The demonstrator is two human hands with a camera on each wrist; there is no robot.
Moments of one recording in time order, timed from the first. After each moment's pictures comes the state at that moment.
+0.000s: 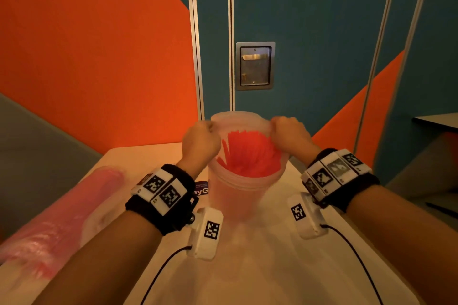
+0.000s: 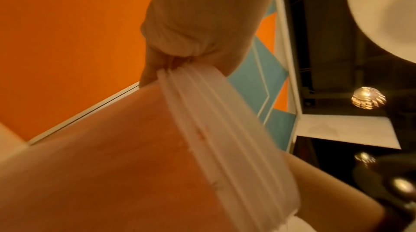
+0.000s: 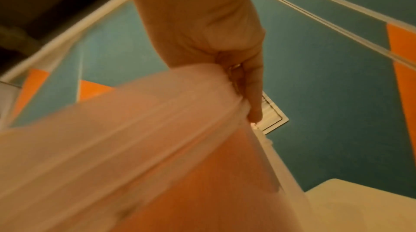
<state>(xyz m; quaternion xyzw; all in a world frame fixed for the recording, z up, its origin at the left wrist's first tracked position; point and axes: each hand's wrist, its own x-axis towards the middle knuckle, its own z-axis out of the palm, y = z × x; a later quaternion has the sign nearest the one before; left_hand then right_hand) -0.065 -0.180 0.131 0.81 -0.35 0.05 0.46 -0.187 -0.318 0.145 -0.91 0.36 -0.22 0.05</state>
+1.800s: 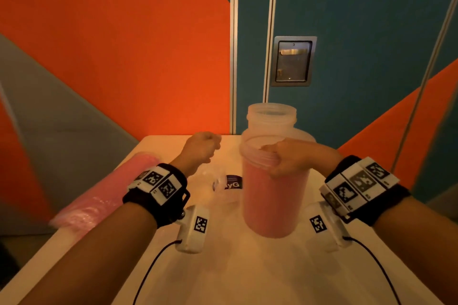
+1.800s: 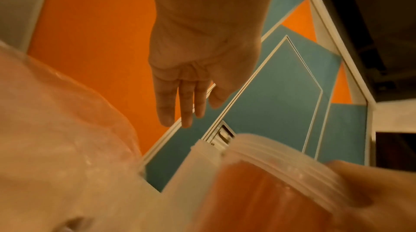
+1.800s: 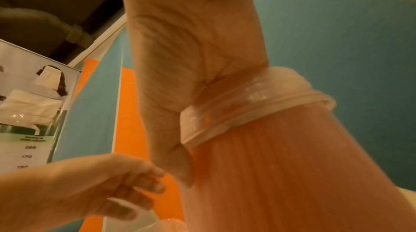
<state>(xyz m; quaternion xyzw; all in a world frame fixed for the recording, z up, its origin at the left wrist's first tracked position) 0.000 -0.121 0.104 0.79 -0.28 -0.13 0.53 -0.160 -0.259 0.139 -0.99 0.14 0.05 0.02</state>
